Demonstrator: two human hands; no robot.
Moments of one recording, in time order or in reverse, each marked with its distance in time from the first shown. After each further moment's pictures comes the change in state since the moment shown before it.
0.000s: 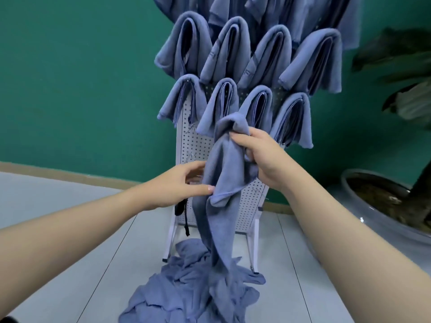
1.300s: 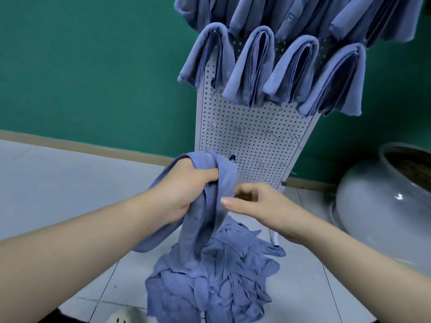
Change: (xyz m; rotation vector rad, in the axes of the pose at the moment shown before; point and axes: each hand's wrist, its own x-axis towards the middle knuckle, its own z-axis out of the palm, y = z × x) left_hand -0.035 -0.031 0.024 -0.418 0.401 -0.360; right_hand -0.052 0.098 0.069 -0.140 -0.264 0.264
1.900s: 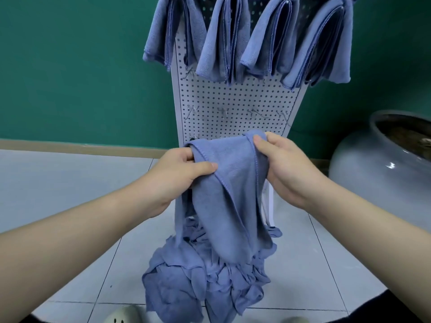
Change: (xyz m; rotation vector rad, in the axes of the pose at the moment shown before) left_hand 0.015 -0.008 0.012 0.193 -0.163 0.039; right_hand 0.016 0.016 -0.044 0.462 0.417 -0.012
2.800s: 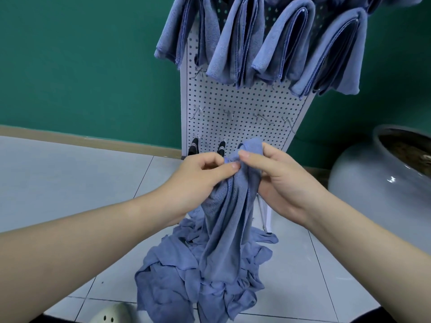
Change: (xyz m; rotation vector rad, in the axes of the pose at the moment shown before) left_hand -0.008 0.001 0.027 -0.081 0.009 0.086; right_hand -0.013 -0.001 0.017 0.265 -0.196 0.057
